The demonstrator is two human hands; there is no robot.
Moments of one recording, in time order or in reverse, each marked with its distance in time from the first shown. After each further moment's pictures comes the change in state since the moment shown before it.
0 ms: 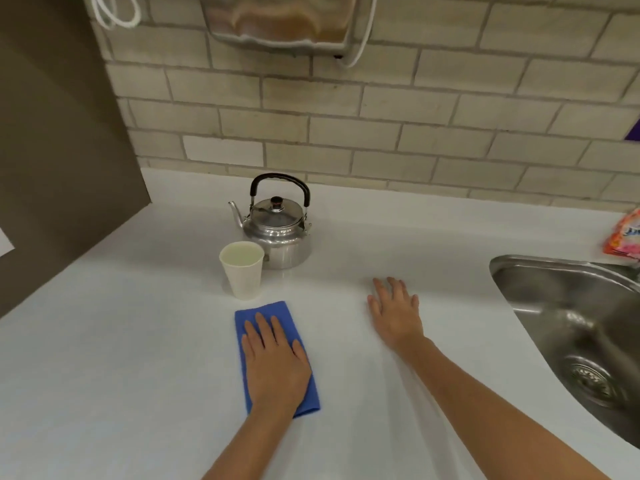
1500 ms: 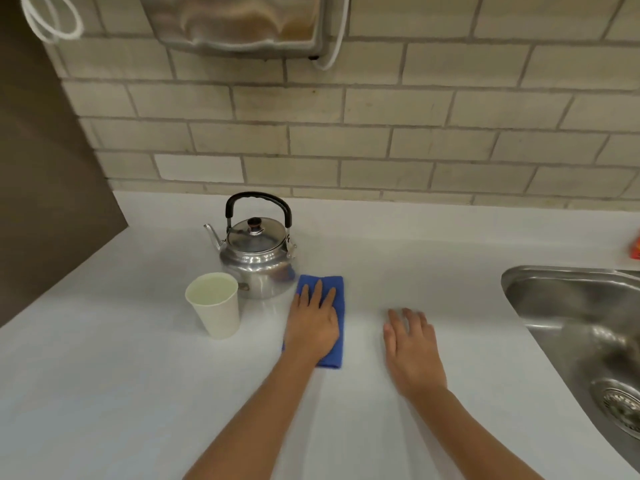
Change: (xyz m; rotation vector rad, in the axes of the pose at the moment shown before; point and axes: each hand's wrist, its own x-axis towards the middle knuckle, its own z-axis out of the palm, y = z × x) left_hand 0.129 0.085 0.028 -0.026 -0.120 0.432; right_hand -0.001 0.023 -0.001 0.004 0.134 0.018
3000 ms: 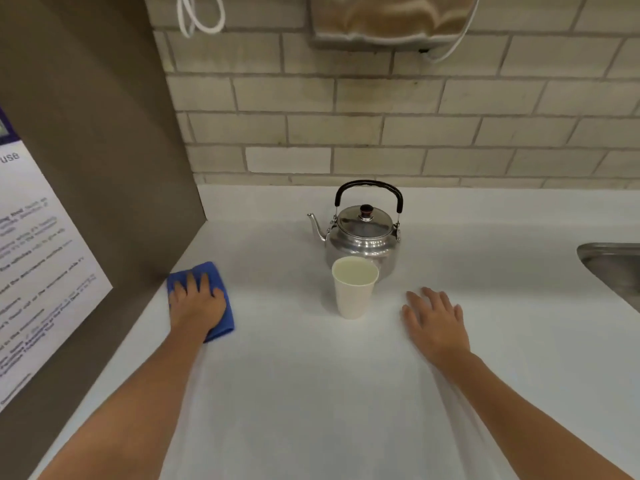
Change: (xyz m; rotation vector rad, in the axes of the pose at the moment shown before) left_hand -0.056 -0.378 -0.102 -0.002 0.039 -0.496; right_hand -0.012 -0.164 0.056 0.009 -0.049 0.110
